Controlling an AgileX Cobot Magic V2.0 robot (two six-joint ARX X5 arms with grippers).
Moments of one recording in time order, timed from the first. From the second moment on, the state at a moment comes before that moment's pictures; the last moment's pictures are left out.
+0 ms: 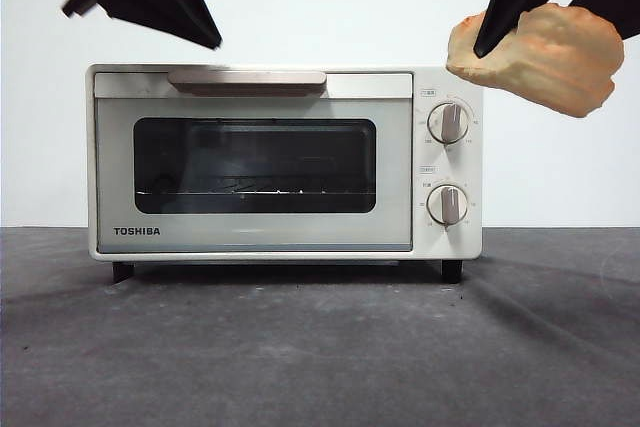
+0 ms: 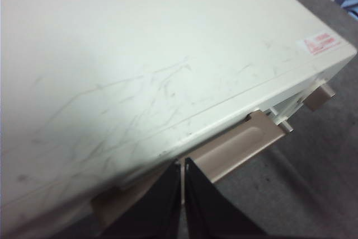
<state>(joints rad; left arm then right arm) -0.43 1.32 1.12 -0.30 0.23 -0.09 0.75 0.87 0.76 -0.54 0.06 0.39</state>
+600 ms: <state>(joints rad) -0.48 1.41 1.15 -0.29 0.19 -0.04 0.75 0.87 0.76 -0.54 0.06 0.39</state>
